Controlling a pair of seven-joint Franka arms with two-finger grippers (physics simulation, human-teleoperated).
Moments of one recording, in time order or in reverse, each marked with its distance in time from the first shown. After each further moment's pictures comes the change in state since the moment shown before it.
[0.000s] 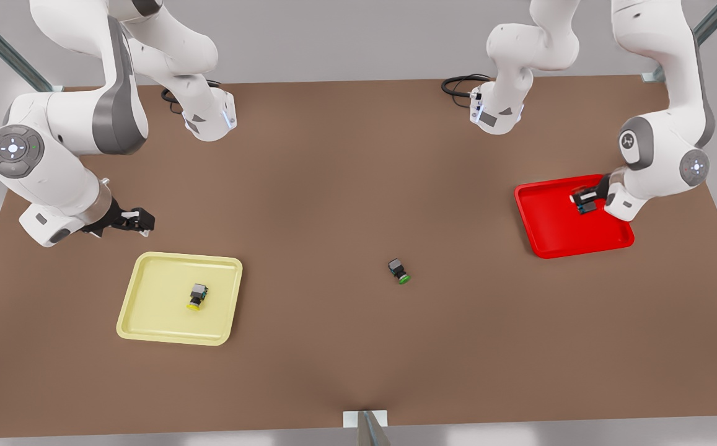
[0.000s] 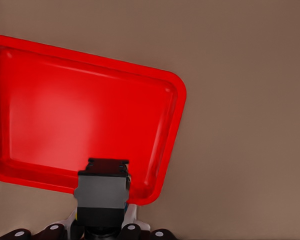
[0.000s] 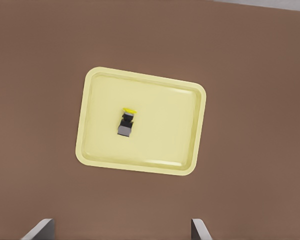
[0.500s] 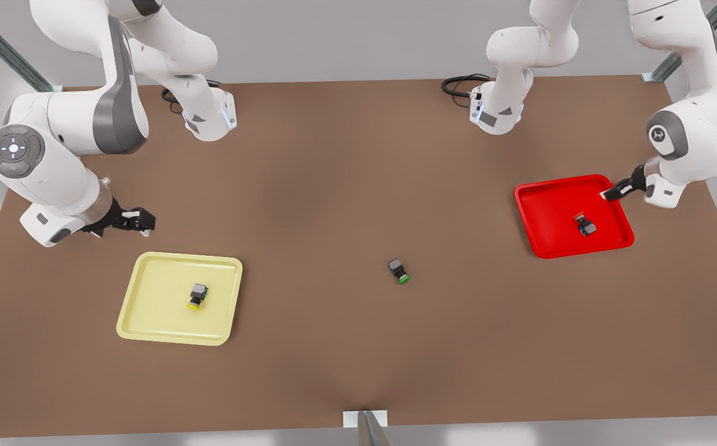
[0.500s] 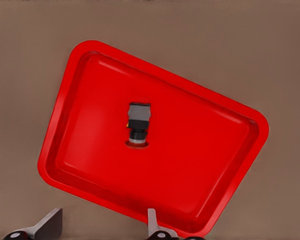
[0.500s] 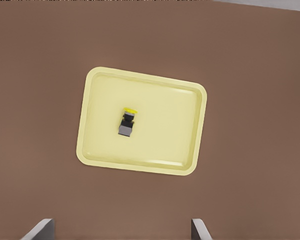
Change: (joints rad) left arm 0.216 0.003 -0.017 -0.002 0.052 0.106 -0.016; right arm 0.000 0.000 0.000 0.000 0.002 -0.001 0.001
